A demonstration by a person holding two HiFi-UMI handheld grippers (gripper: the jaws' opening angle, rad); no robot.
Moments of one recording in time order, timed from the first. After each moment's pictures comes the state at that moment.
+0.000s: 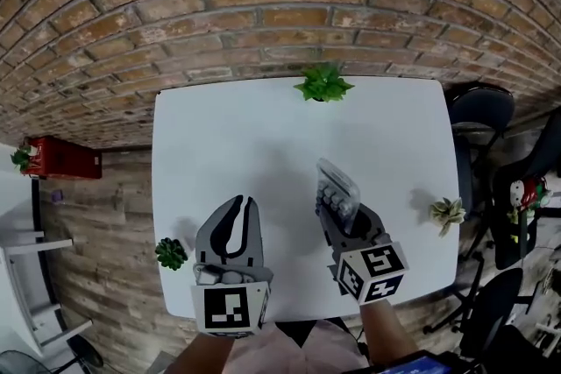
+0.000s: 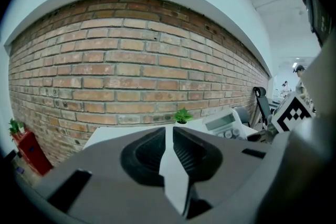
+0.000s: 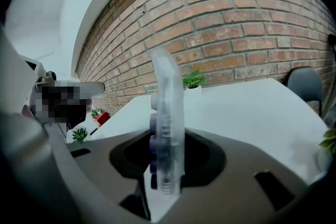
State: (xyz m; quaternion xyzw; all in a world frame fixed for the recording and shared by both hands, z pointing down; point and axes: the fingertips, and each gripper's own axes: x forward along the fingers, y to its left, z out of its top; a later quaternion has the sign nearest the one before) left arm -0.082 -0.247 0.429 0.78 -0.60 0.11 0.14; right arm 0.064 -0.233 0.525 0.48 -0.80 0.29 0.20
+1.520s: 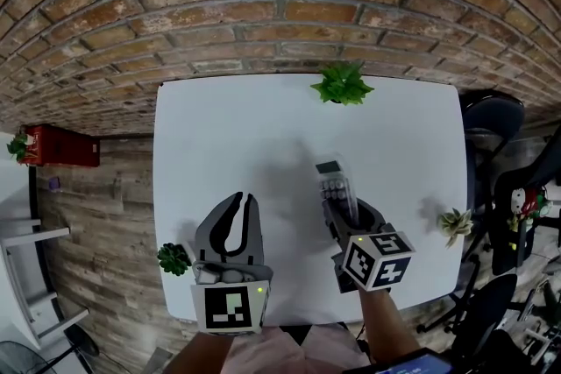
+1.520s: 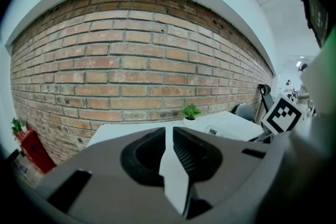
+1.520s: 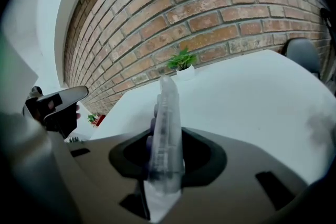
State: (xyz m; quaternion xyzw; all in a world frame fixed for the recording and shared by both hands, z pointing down) left arm -0.103 -0.267 0.452 0.77 -0.61 0.13 0.15; right arm 0.061 -0.252 0.572 0.48 -0.75 0.39 0.21
